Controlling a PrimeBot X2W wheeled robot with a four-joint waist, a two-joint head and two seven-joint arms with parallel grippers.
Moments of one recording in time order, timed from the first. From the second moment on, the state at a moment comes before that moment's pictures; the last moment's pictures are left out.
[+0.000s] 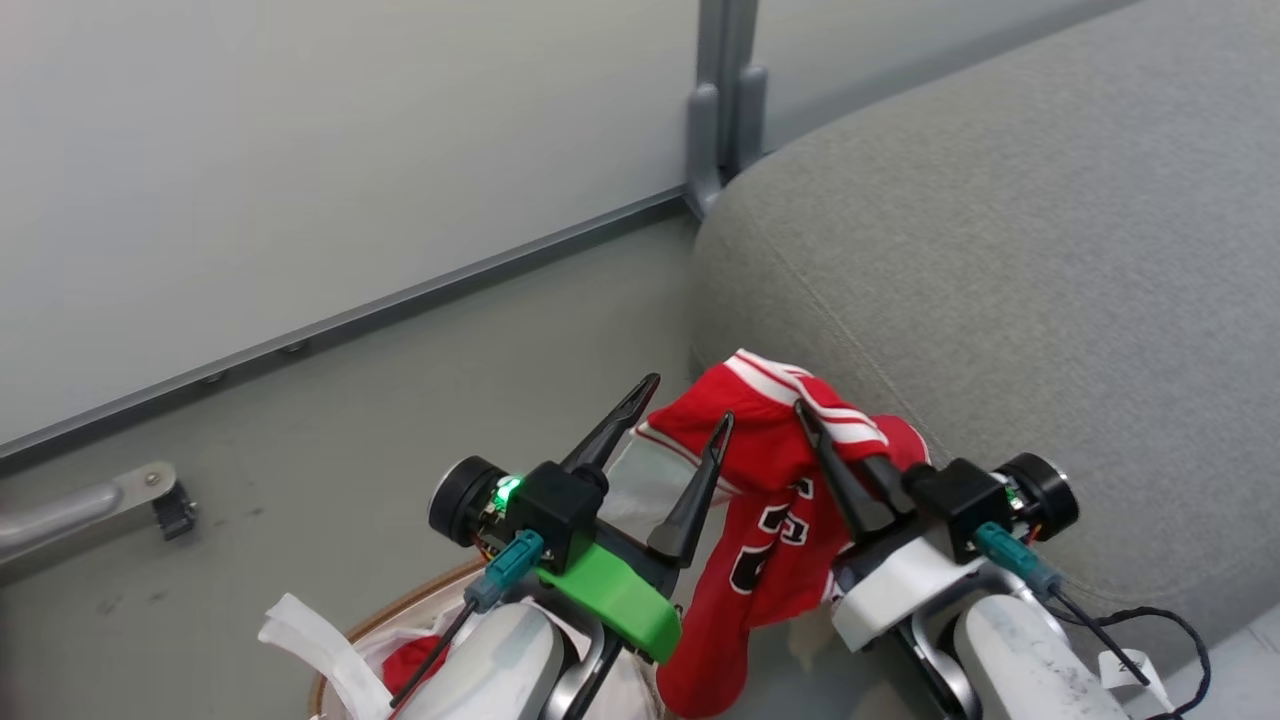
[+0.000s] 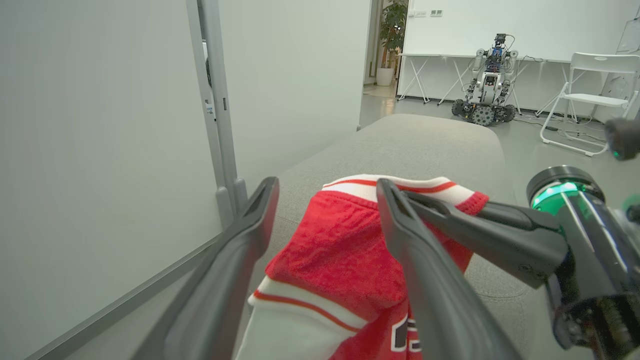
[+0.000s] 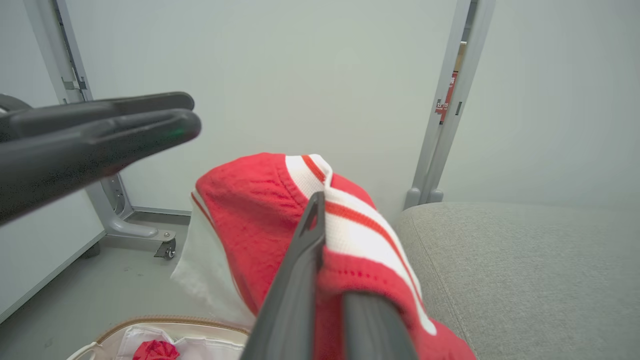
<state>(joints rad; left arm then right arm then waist) -0.34 0.05 -0.65 0.30 -0.34 -0.11 -0.26 -0.24 -0.05 0.31 0.23 0.06 0.13 -0.26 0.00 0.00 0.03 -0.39</state>
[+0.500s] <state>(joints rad) -0.36 0.06 -0.69 0.34 -0.31 -0.13 -0.26 -0.36 -0.16 0.19 0.24 0.04 0.13 -0.26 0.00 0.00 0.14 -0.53</state>
